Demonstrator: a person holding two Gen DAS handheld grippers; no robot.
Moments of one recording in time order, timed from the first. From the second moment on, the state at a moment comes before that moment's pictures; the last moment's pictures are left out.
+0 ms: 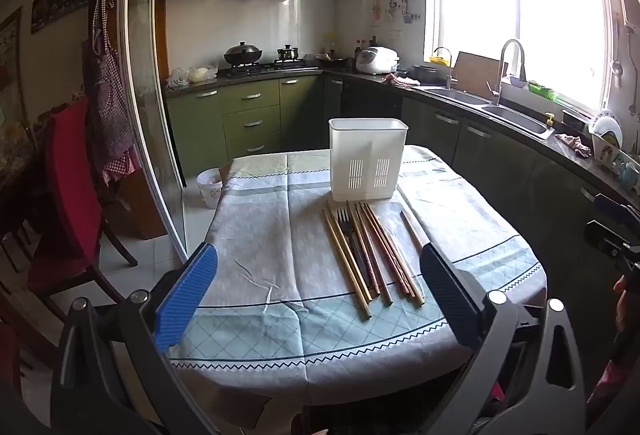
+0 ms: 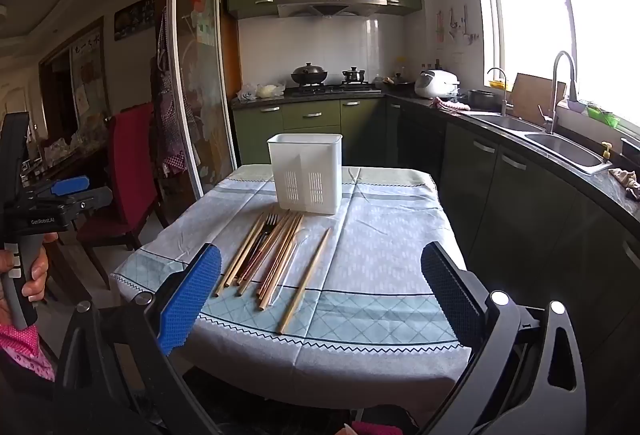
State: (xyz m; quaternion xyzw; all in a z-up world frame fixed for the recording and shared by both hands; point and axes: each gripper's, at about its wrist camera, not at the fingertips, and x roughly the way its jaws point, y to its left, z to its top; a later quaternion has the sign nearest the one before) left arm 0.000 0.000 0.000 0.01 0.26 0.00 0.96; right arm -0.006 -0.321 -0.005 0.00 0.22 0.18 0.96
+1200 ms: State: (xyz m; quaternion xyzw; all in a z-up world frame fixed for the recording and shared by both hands) left arm 0.000 0.005 -0.014 0.00 0.28 0.00 0.96; right arm -0.003 -0.322 -0.013 -0.01 0.22 0.18 0.96
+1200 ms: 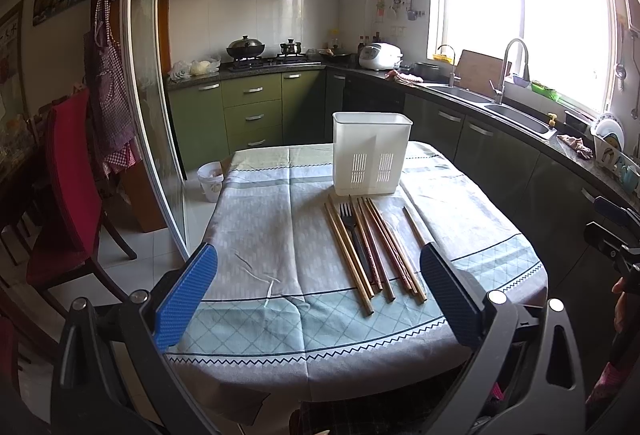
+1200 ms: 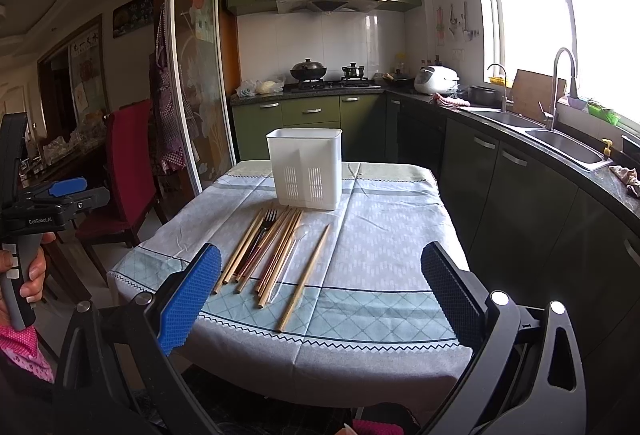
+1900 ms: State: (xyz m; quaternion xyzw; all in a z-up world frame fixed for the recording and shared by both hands) left arm 0.000 0.006 -0.012 0.00 0.28 0.00 0.96; right arm -0.001 -0.320 -0.010 -0.01 0.23 0.18 0.96
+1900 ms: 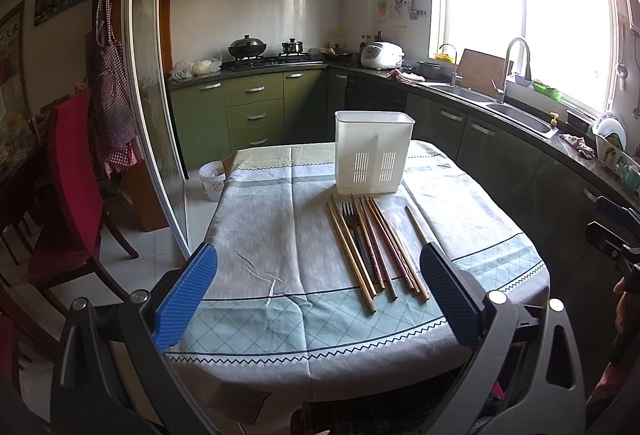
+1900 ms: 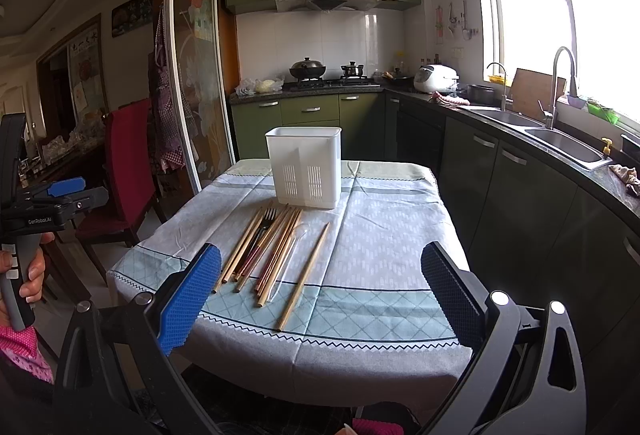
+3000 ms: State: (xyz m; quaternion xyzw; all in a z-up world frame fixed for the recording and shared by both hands) left arm -0.001 0.008 -0.011 0.00 0.28 0.00 0.96; right arm 0.003 -0.318 -0.014 -0.01 0.23 0.18 0.96
